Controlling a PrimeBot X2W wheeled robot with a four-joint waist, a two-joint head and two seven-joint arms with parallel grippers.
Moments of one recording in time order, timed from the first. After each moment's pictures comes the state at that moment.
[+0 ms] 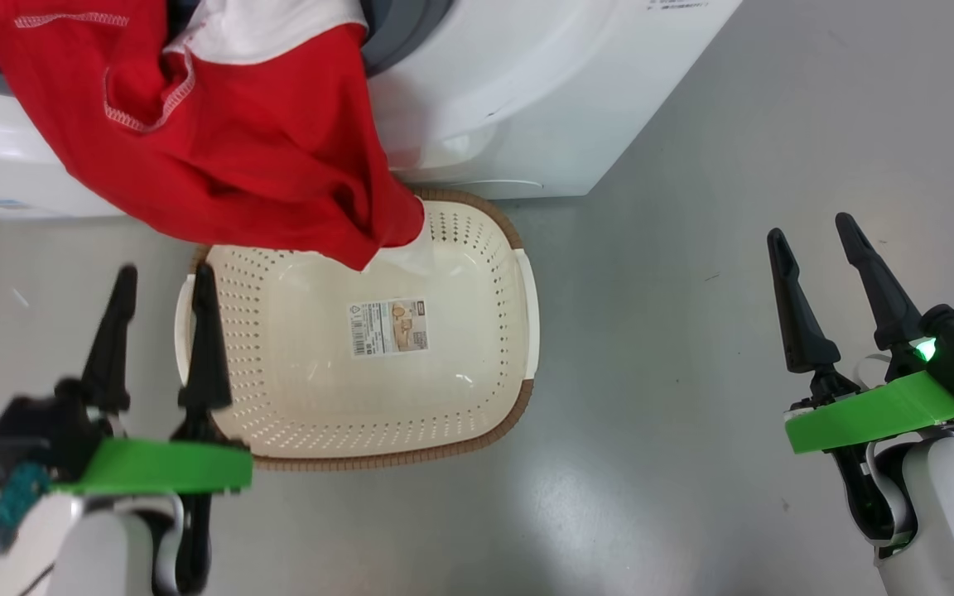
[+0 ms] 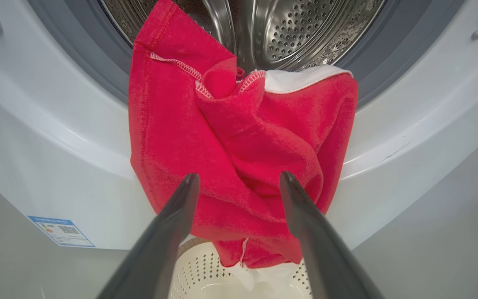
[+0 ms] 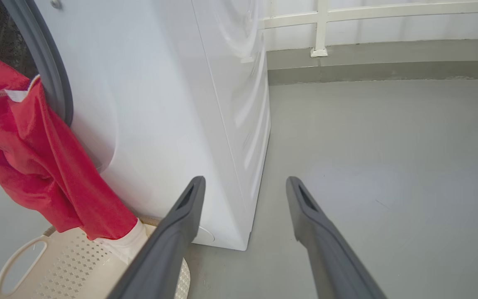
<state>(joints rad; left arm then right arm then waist) -0.31 0.03 0.06 0.17 -0.24 -0.09 -0.26 -0.28 -0.16 0.04 0.19 0.36 0.12 -0.26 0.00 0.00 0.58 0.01</state>
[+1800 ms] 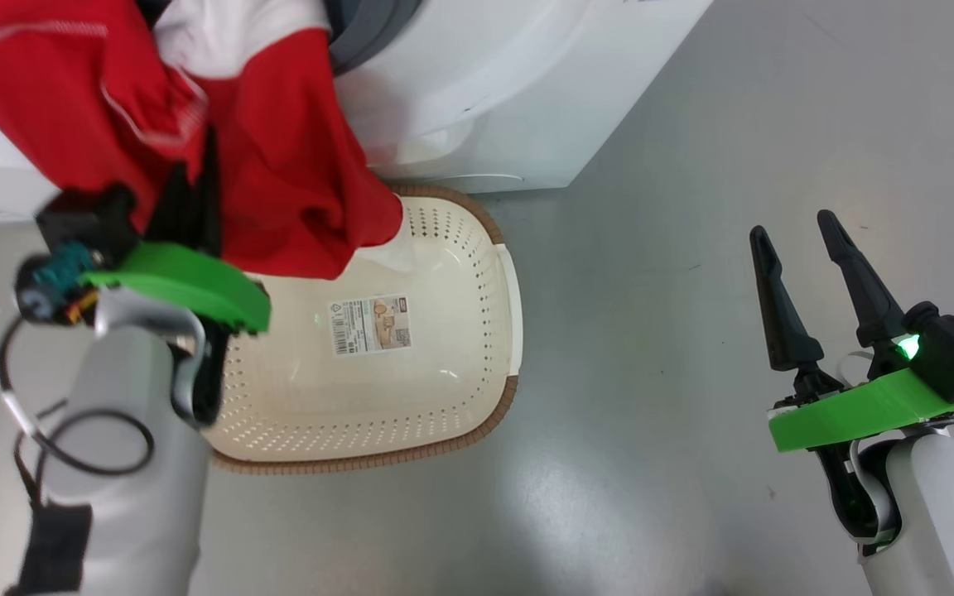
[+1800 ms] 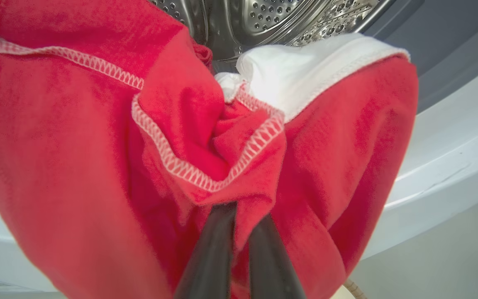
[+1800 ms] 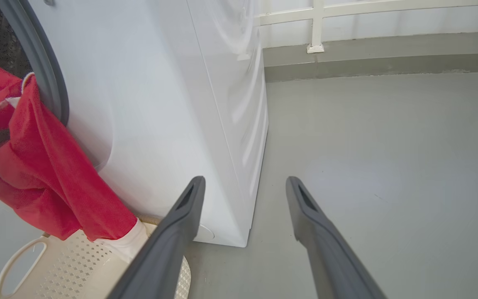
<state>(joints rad) -0.82 0.04 -0.02 0.75 -0.24 -0.13 -0.26 -0.30 -0.14 0.06 0.19 0.36 0.12 -0.26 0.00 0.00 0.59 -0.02</state>
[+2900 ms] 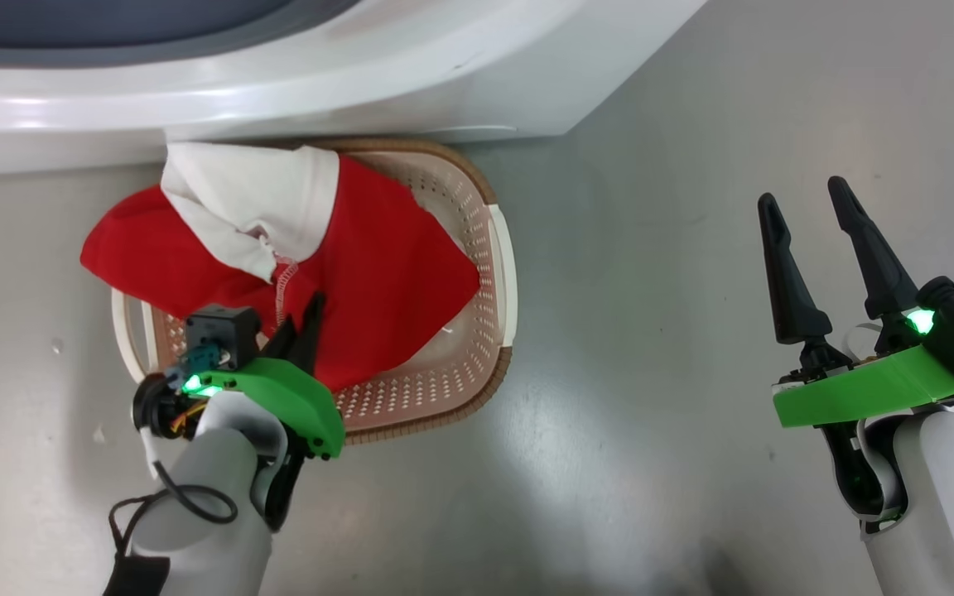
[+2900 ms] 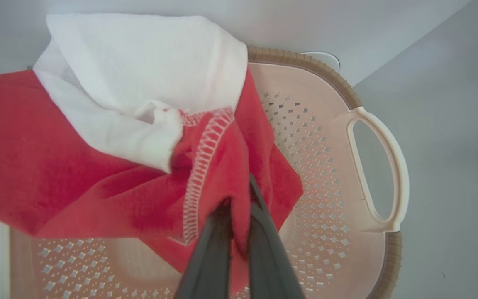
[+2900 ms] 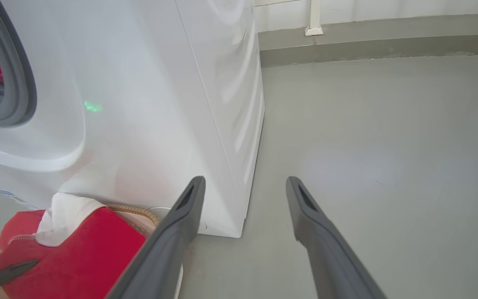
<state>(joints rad) -0.73 0.02 -0.27 1.00 -0.36 -0.13 -0.26 -0.34 -0.14 0.05 0.17 0.36 0.12 -0.26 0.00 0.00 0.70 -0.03</state>
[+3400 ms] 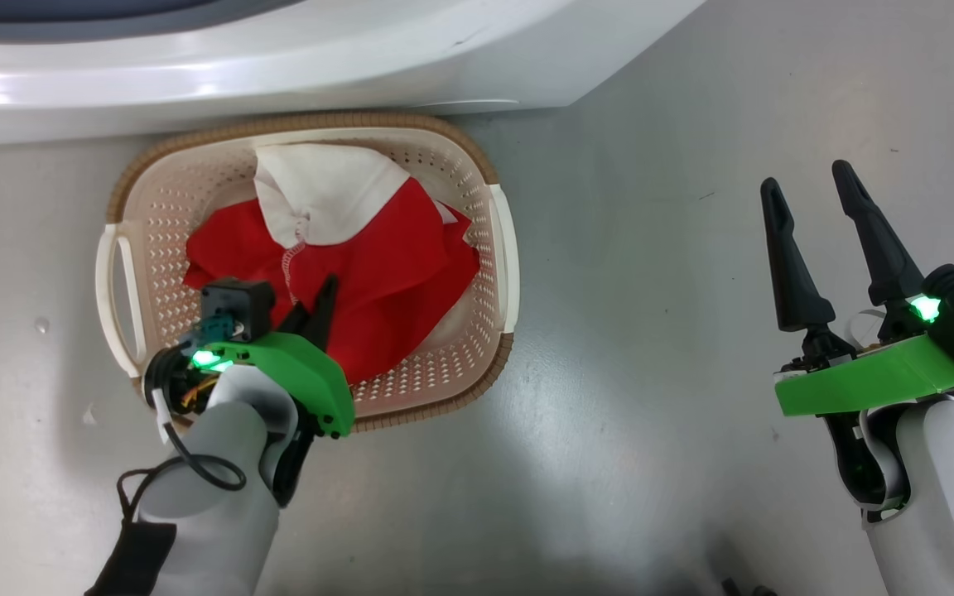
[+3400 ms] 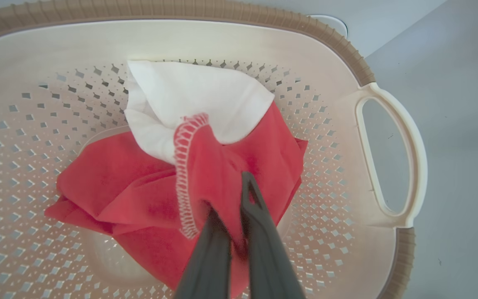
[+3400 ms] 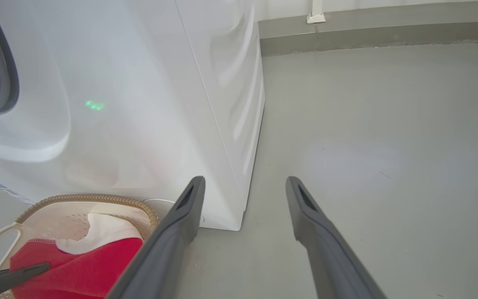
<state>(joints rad) -0.82 0.02 -0.40 1.10 -0.47 -0.13 -0.26 -0.36 -0.14 0.05 0.16 0.36 0.12 -0.26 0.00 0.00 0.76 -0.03</state>
